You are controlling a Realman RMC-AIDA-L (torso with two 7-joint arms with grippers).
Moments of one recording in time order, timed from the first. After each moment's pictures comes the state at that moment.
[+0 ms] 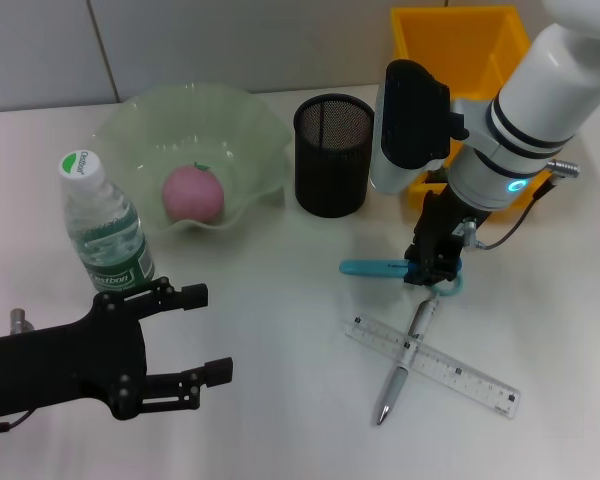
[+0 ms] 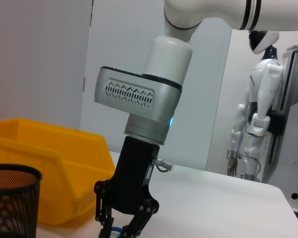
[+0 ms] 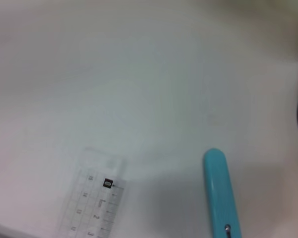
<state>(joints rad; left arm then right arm) -0.37 -2.07 0.91 0.64 1.77 1.73 -1.14 0.99 2.08 -1.24 -0.67 -2.75 -1.31 1.94</state>
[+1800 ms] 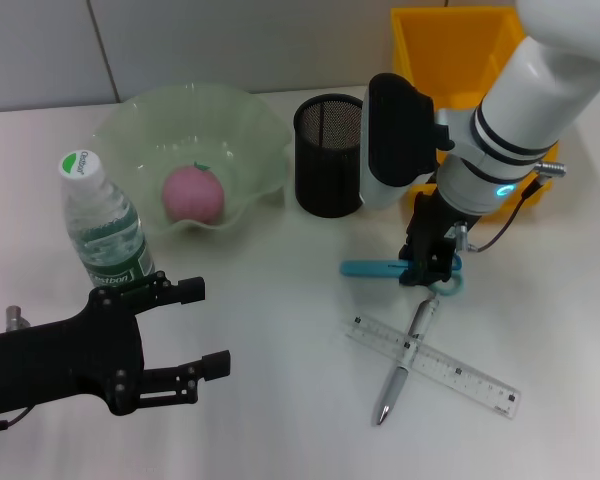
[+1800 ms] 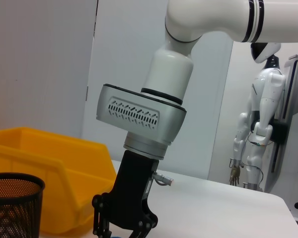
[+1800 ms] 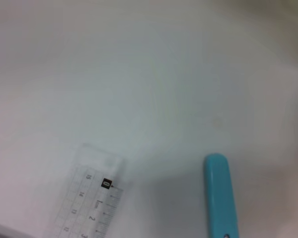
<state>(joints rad) -0.36 -2.06 0.91 0.63 1.74 1.74 -1.14 1.00 2.09 -1.31 -0.65 -2.74 -1.27 1.93</state>
